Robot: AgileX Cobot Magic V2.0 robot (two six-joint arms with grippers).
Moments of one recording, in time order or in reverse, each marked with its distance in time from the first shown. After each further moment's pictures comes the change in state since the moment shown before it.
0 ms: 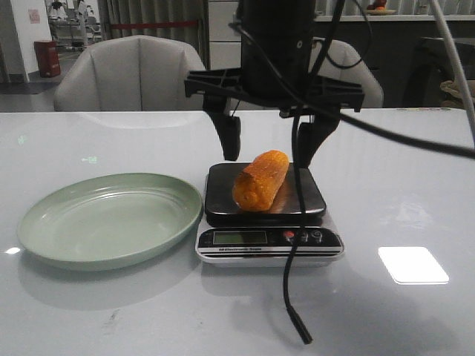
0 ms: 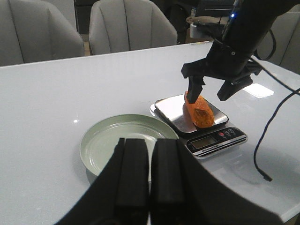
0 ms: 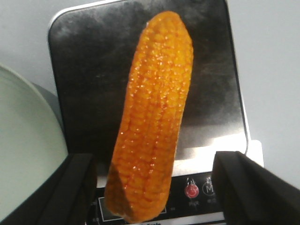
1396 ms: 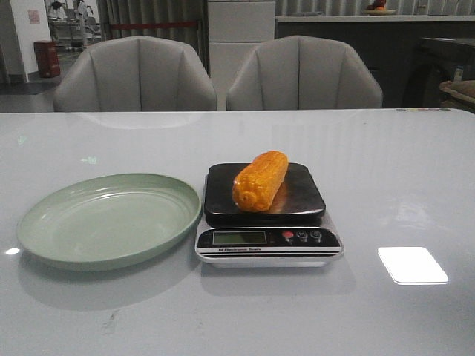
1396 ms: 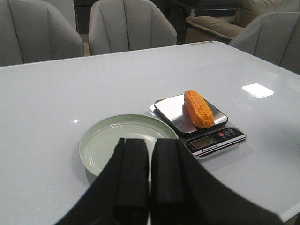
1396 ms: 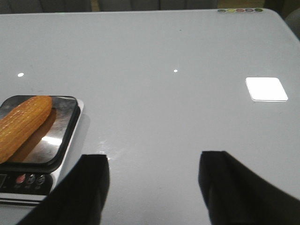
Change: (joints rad) left arm 0.000 0.000 0.000 0.000 0.000 0.000; right arm -0.488 -1.321 1.199 0.030 -0.749 -0.676
